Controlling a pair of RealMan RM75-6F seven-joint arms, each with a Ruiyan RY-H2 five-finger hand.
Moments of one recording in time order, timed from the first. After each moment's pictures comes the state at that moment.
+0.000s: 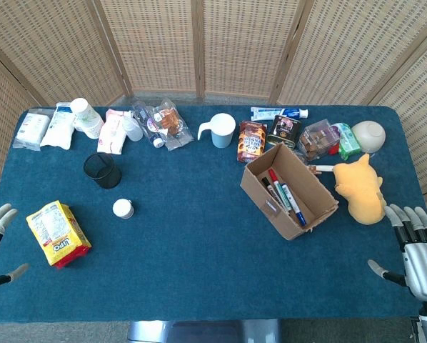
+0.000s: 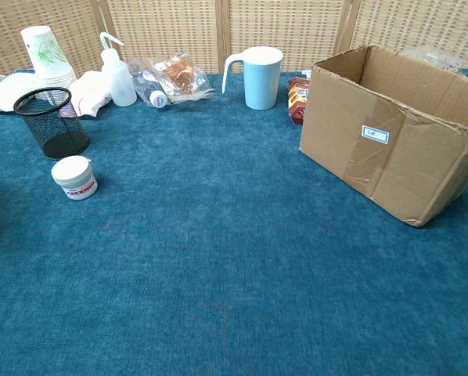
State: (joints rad) left arm -0.01 -0.99 0.03 -1.68 1.64 1.59 -0.06; right arm 0.02 -1.02 0.05 -1.74 -1.59 1.58 -0.01
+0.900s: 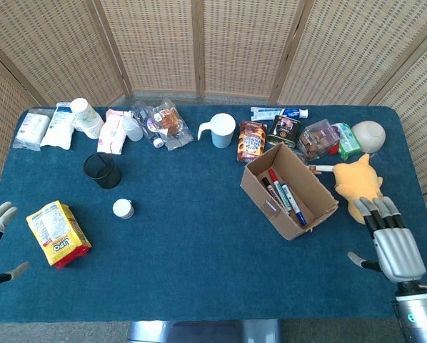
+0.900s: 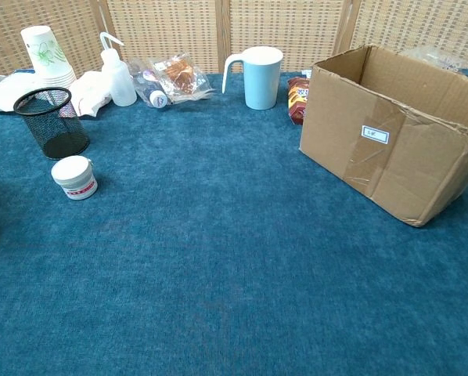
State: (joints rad) left arm -0.02 -0.98 0.02 -1.70 1.64 1.58 -0.07; right arm 0.14 -1.05 0.08 -1.78 -1.56 1.41 -0.13
